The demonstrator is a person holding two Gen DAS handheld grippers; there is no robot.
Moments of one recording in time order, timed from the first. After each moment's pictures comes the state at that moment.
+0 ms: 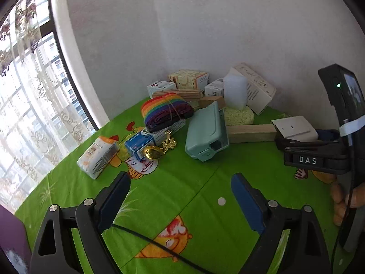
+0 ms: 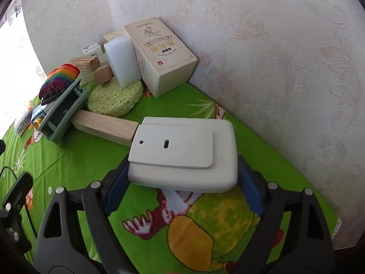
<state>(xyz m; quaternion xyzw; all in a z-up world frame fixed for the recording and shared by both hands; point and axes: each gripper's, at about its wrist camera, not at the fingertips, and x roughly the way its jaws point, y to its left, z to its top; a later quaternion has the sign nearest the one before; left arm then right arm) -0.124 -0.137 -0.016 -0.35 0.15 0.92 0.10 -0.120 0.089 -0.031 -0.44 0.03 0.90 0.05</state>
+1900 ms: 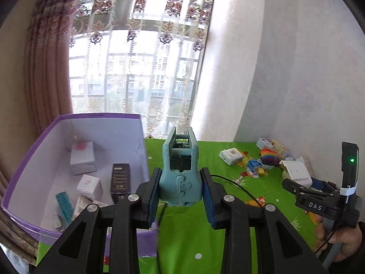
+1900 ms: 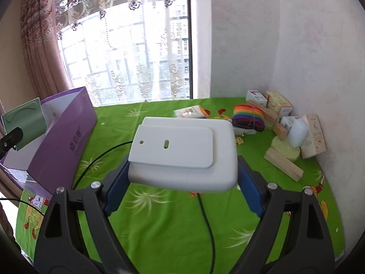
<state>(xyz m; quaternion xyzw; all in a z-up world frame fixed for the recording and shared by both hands) 0.104 -0.365 0.086 -0.23 -0.13 0.95 -0.17 -0.044 -0.151 0.065 -0.31 -0.08 0.91 -0.26</state>
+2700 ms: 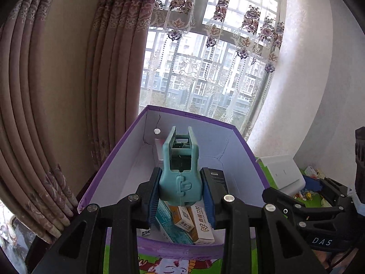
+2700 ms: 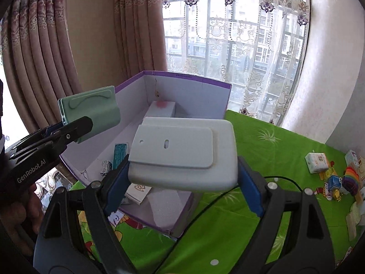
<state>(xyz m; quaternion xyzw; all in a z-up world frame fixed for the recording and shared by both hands) 0.172 -0.482 0.069 -0.21 -0.20 0.91 -0.29 0.034 -0.367 0.060 -0.29 -0.18 0.81 -0.48</state>
